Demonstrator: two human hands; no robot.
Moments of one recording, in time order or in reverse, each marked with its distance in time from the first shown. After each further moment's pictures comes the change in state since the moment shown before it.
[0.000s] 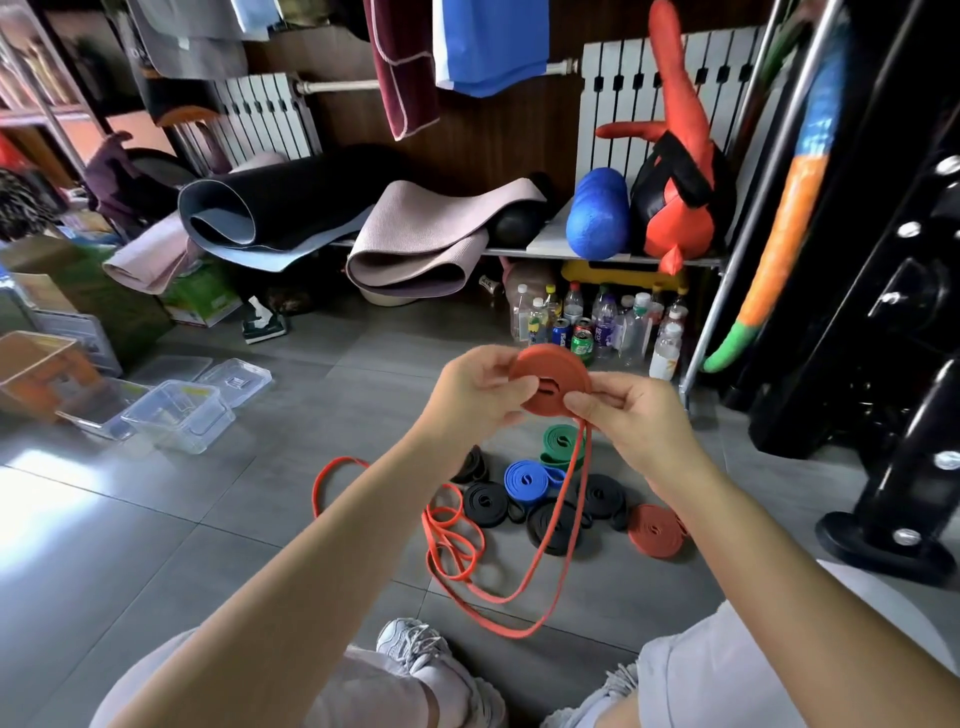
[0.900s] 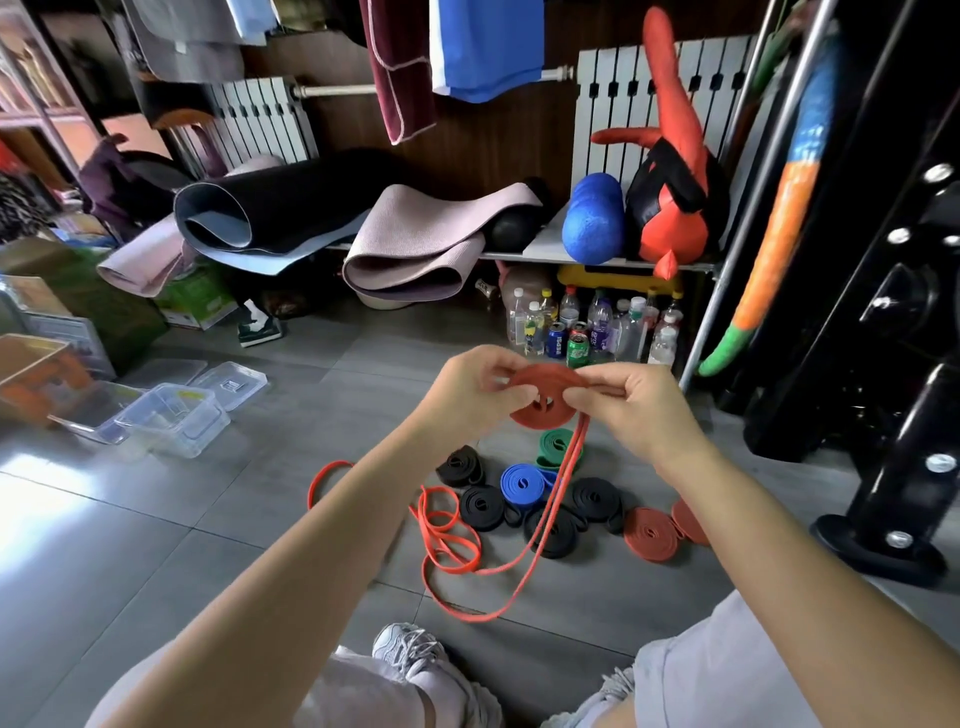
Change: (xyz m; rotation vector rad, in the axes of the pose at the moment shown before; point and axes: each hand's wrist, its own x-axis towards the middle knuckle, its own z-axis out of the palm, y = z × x) left_hand 0.010 0.003 -0.005 0.294 -0.010 0.039; right_hand 0.014 -0.004 -0.007 -0.115 -0.029 -0.059
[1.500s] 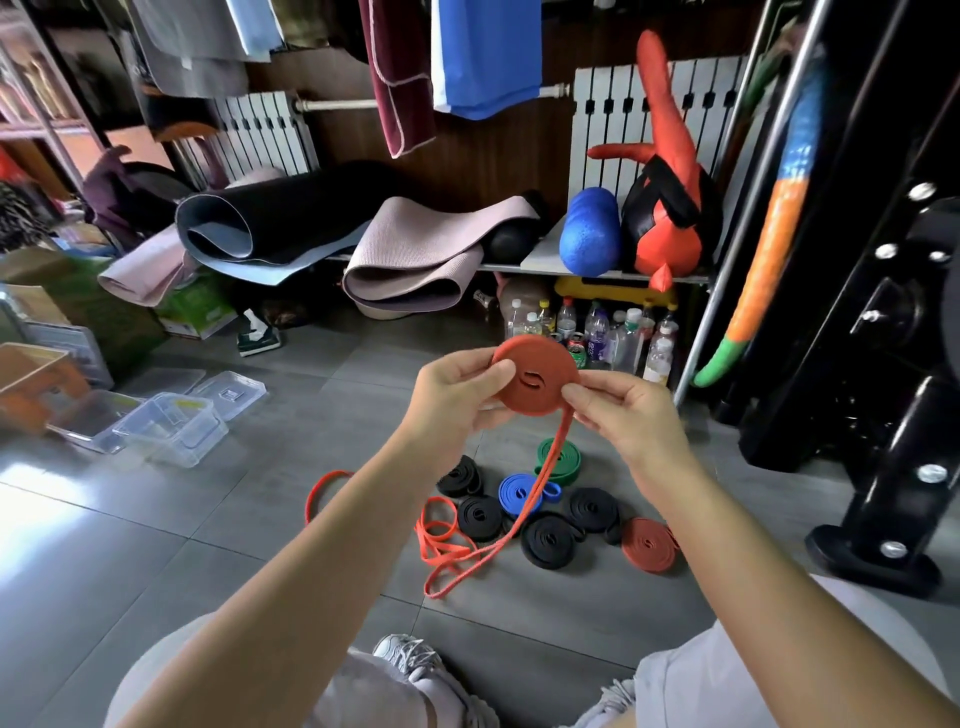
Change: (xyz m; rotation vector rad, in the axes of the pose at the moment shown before) left_hand -0.010 0.009 -0.004 -0.584 0.063 -0.107; right_hand -0.006 -0.003 0.007 0.269 0.110 0.087
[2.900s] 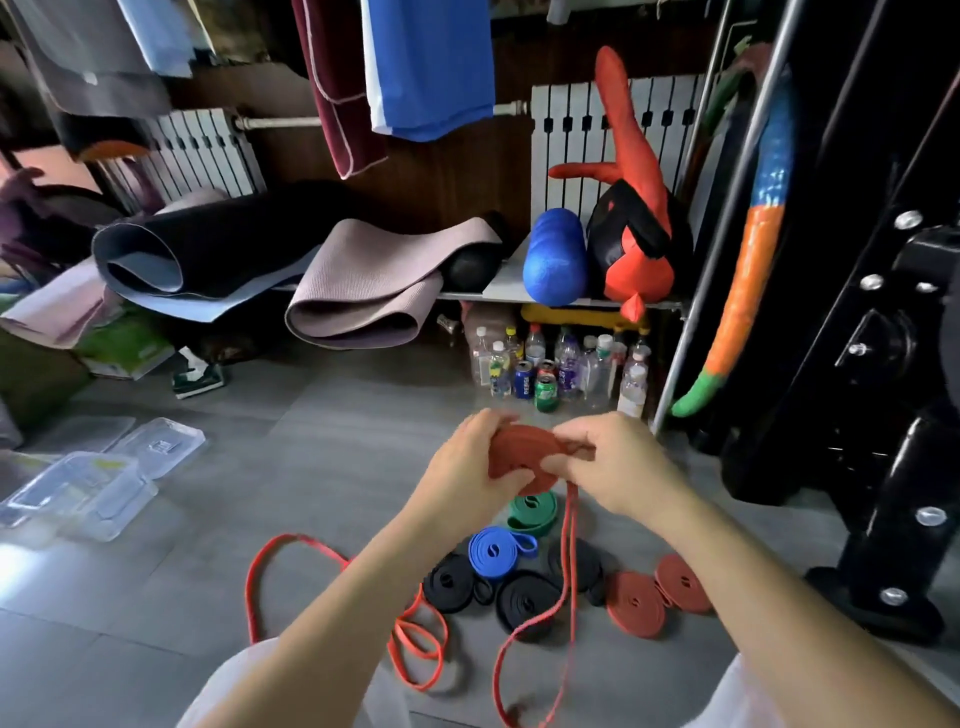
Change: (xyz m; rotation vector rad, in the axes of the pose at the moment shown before) left_hand 0.097 -0.044 0.022 0.944 -0.112 0.244; right_hand 0.083 0.013 -0.036 -0.803 -0.204 -0.080
